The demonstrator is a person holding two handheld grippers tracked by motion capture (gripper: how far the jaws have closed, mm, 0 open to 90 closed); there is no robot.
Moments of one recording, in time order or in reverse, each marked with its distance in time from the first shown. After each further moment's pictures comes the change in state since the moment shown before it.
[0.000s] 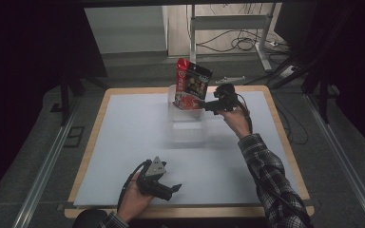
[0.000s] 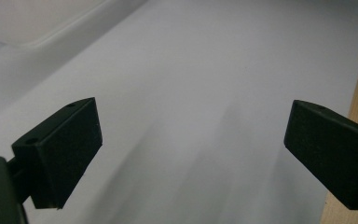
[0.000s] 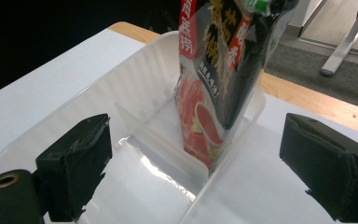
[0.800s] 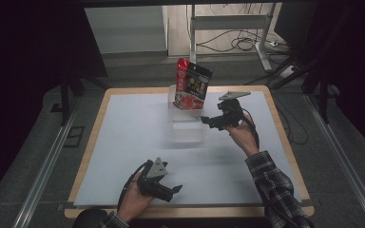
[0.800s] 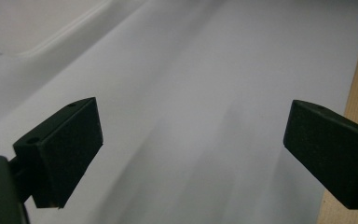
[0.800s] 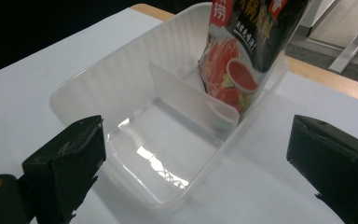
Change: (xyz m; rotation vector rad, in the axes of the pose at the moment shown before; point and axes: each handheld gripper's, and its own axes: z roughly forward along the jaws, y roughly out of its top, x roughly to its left) left arm -0.003 0.001 0.000 0.000 0.004 0.035; right arm 0.028 -0.036 -0.034 0.008 0.020 -0.063
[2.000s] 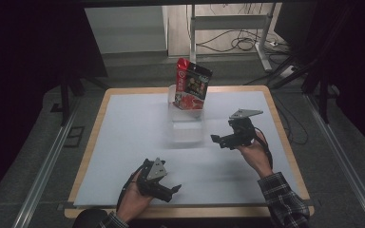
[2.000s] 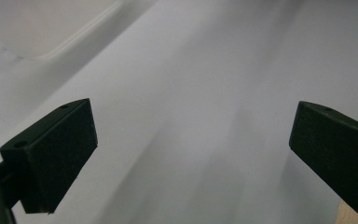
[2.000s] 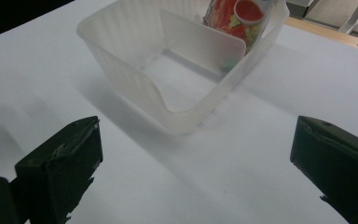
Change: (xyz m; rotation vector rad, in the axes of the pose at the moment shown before) left arm -0.001 0.000 -0.001 0.003 0.049 0.026; right arm 0.020 -0.046 -0.044 0.054 -0.027 0.000
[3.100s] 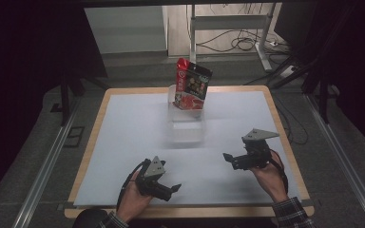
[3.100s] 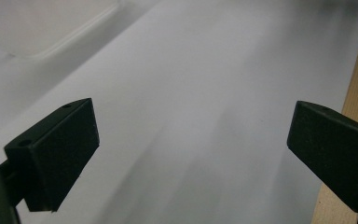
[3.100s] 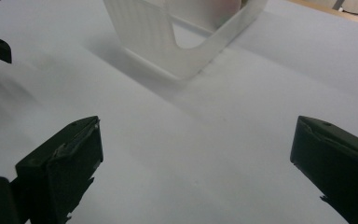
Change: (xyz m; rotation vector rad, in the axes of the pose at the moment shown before) left arm 0.003 0.003 -0.005 -0.017 -0.048 -0.050; right arm 0.020 -0.049 -0.049 0.019 -0.064 -0.014
